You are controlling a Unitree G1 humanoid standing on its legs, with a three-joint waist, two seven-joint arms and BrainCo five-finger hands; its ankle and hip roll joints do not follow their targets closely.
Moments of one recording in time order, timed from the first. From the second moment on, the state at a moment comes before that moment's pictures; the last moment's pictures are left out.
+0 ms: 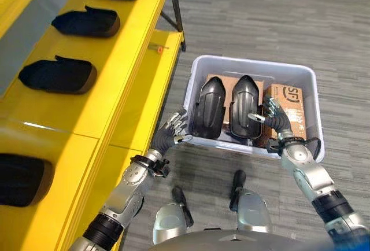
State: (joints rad) left arm -0.03 0.48 -0.36 -0.04 -0.60 -0.12 -0.06; right arm -0.25 -0.47 0.27 0.15 0.41 0.09 -0.32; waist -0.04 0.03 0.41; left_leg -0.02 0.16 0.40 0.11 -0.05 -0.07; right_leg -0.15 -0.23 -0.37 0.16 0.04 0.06
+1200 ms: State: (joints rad) left arm -0.22 0.49 -0.39 -0.05 -0.62 -0.11 0.04; right arm -0.78 -0.50 0.36 0.55 0.42 0.28 -0.26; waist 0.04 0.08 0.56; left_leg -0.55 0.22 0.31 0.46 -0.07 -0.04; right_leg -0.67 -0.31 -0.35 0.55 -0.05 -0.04
